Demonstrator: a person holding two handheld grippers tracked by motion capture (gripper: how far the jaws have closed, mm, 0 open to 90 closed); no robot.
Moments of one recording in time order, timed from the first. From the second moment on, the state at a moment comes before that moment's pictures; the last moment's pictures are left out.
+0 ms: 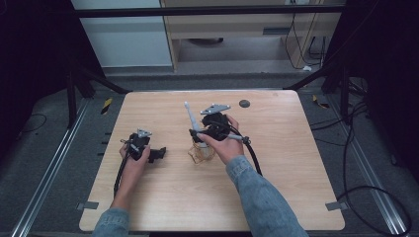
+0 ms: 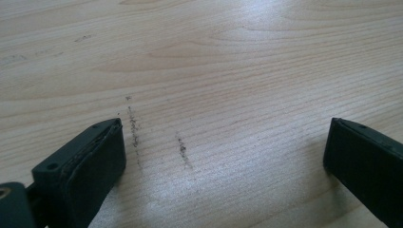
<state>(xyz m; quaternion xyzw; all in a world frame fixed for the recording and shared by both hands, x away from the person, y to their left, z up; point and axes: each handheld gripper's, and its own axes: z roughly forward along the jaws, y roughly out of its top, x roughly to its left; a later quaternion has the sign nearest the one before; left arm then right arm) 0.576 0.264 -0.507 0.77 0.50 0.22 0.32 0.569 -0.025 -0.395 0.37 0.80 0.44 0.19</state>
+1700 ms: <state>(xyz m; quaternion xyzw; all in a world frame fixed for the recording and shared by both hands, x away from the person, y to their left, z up) 0.576 0.264 -0.507 0.77 0.50 0.22 0.32 0.540 -0.064 -0.383 0.37 0.78 0.45 0.23</state>
